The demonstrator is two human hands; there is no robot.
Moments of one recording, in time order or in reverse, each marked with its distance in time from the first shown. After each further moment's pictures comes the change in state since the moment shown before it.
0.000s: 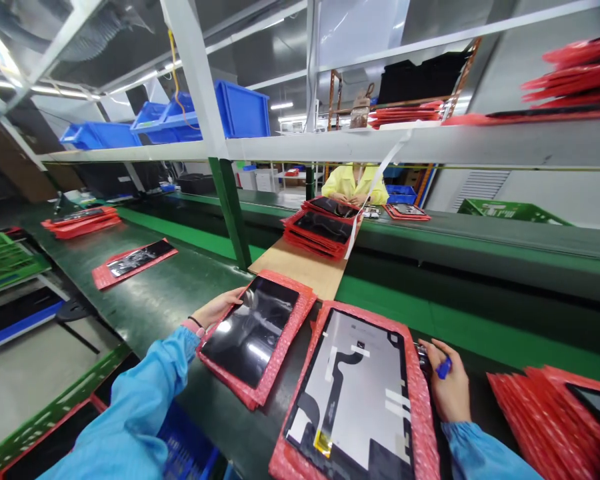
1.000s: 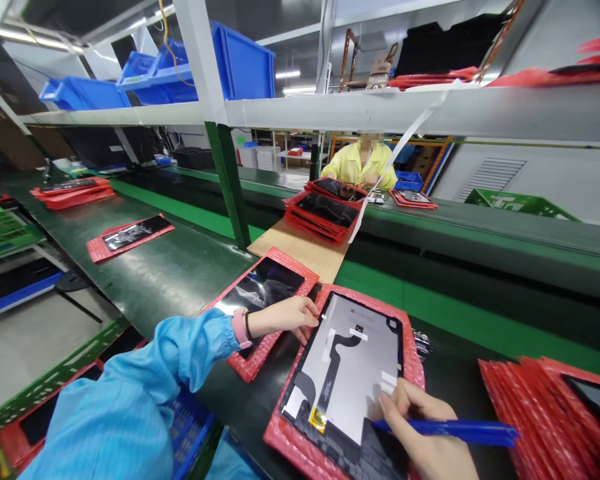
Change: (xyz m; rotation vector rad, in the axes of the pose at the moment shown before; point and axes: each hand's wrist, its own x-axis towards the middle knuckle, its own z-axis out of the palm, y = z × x) left_hand -0.034 0.015 0.183 0.356 -0.274 -0.213; right_hand -0.131 -0.127 0.007 -0.460 -0.656 -0.085
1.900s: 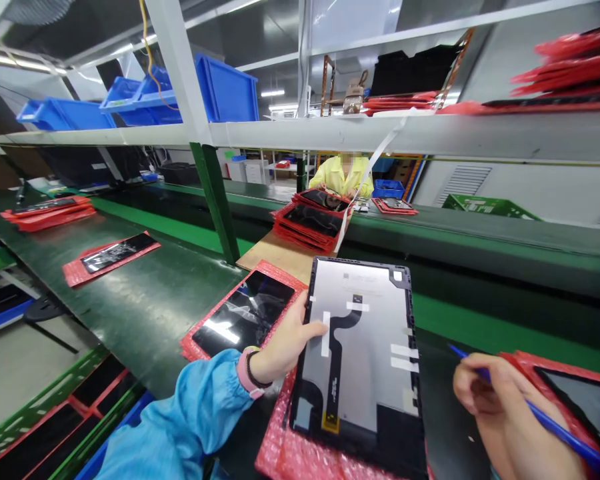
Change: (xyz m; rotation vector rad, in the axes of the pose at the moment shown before) left_hand -0.017 0.019 0.055 -0.502 0.160 0.534; right_hand 0.018 0.001 -0.069 0.650 0.473 -0.001
